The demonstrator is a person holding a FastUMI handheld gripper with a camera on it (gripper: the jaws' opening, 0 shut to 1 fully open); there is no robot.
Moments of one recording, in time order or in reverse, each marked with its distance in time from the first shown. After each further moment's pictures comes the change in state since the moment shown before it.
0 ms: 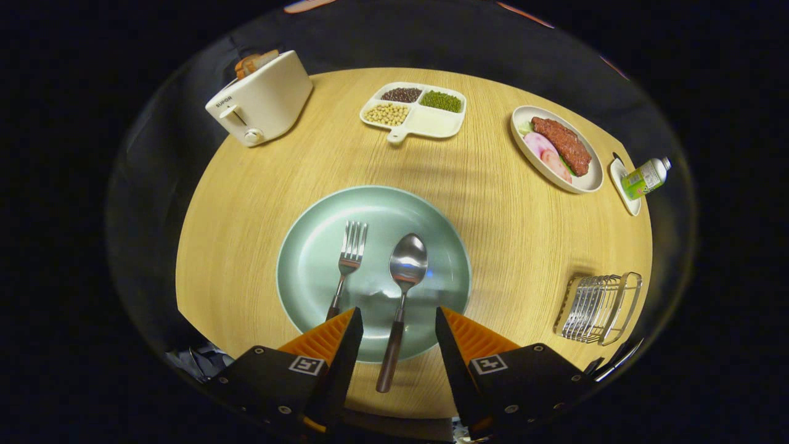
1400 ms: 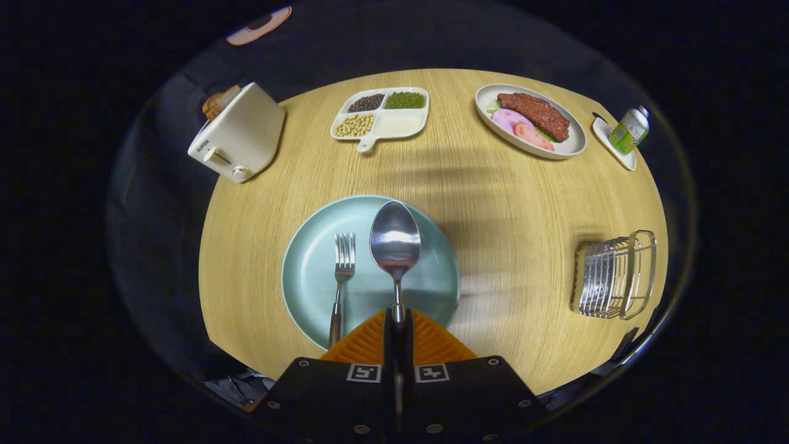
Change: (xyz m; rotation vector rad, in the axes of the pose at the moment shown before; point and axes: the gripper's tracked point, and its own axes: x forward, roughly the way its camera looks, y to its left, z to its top) arm -0.033 -0.025 0.008 0.211 -0.104 0.084
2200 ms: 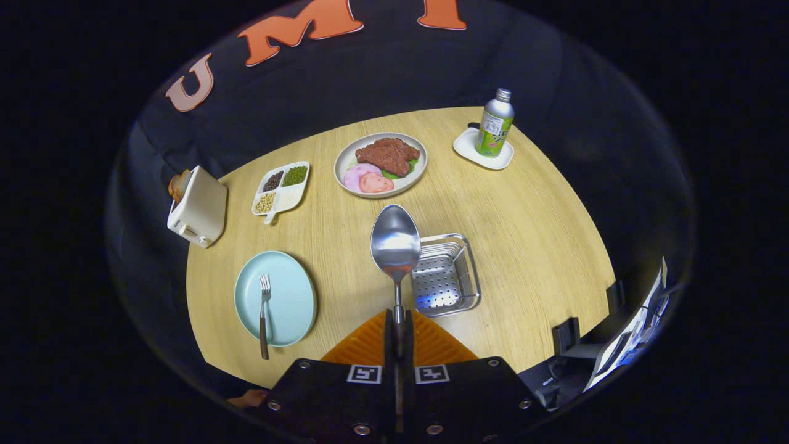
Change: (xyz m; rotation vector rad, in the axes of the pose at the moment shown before) arm -0.099 -0.183 -0.016 0.204 -0.144 -0.173
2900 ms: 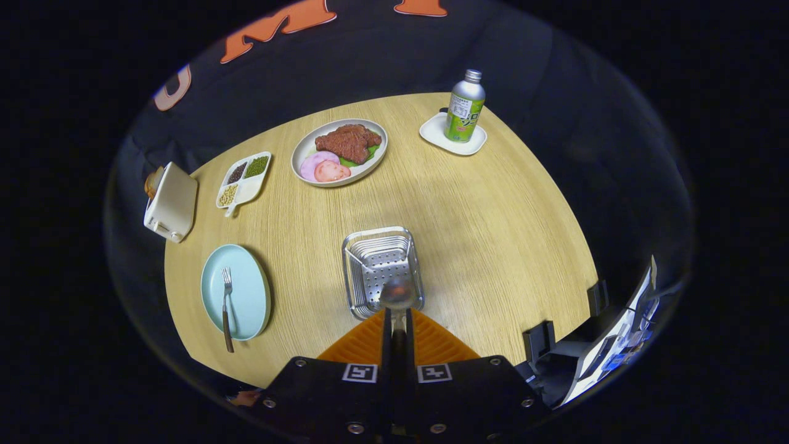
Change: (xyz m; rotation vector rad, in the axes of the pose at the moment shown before) arm 0.016 -0.042 0.018 0.007 0.011 -0.055
